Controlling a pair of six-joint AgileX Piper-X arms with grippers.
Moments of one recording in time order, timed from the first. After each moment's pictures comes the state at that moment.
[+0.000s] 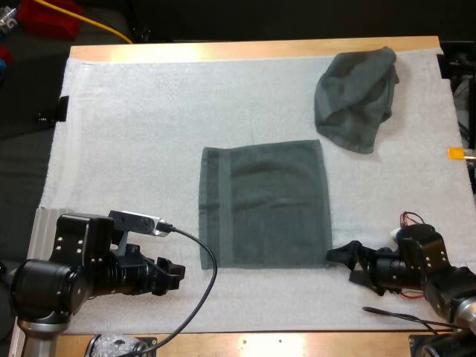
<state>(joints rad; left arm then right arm) -0.14 0.73 -0.93 1.50 0.44 -1.78 0.36 0.89 -0.25 0.42 -0.59 -0.89</state>
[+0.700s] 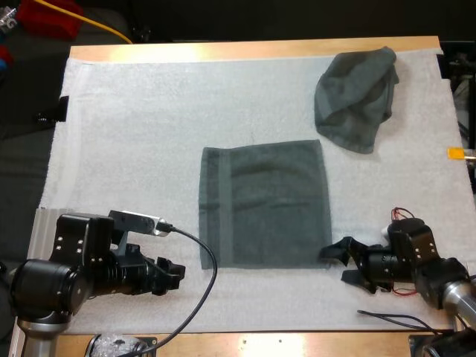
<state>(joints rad) -0.14 0.73 -0.93 1.50 0.44 -1.78 0.36 1.08 -0.25 0.28 -0.65 -0.85</state>
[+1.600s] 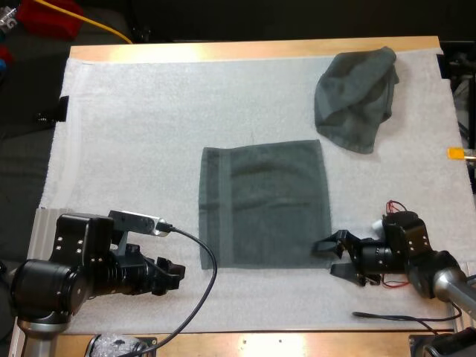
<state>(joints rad) -0.14 0.73 -0.93 1.50 0.44 -1.78 0.36 1.26 -0.25 0.07 -0.75 -0.82</state>
